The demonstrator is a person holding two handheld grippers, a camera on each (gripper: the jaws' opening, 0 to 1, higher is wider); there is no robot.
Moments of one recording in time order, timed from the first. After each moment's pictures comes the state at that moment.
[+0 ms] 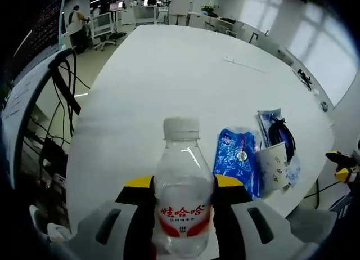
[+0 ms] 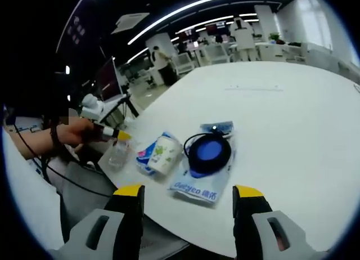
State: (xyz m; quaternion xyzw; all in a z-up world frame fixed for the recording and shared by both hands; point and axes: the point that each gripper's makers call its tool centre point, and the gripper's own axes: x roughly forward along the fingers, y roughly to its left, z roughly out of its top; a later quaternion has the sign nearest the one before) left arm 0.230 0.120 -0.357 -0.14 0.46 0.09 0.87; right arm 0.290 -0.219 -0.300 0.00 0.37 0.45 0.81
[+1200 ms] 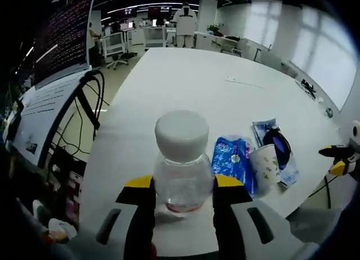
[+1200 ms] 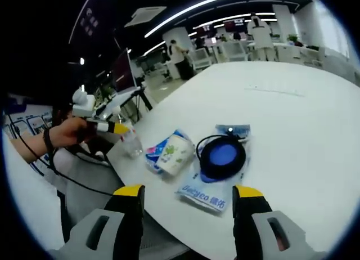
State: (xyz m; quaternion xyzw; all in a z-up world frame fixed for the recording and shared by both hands) left arm 0.206 0.116 -0.320 -0.11 0.39 0.14 0.91; right arm 0.288 -0.198 -0.301 -0.02 0.37 0.51 0.78
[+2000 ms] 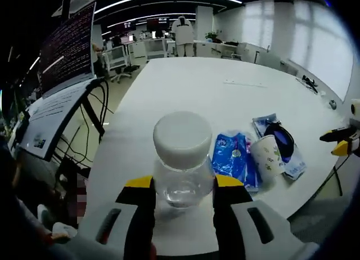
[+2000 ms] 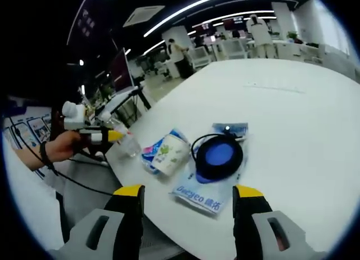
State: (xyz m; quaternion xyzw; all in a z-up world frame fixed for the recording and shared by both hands) left arm 0.195 0.102 -0.320 -0.06 0.36 0.15 0.92; right arm 0.299 -0.198 -0.311 -0.01 0.38 0.51 0.77
